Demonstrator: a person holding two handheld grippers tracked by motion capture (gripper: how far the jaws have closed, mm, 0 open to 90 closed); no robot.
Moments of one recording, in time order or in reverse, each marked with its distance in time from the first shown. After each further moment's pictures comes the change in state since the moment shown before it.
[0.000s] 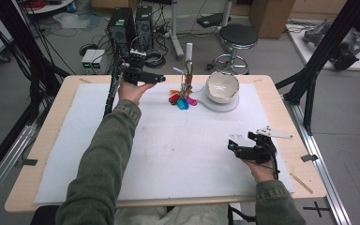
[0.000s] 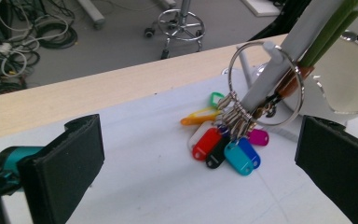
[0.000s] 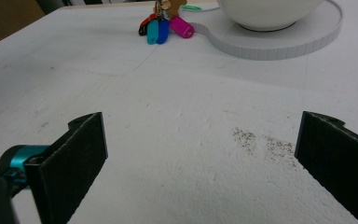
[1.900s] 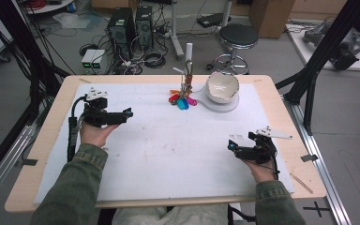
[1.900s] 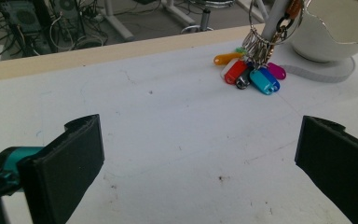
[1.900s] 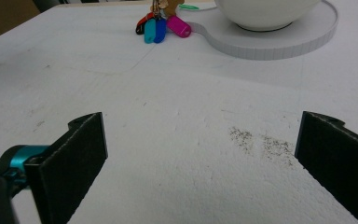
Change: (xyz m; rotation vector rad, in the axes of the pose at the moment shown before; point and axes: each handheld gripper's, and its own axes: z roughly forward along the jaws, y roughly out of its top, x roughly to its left) left arm 0.026 -0.119 -0.114 -0.152 0.075 0.057; right arm 0.001 0.000 -0.001 0.003 -0.015 -0.004
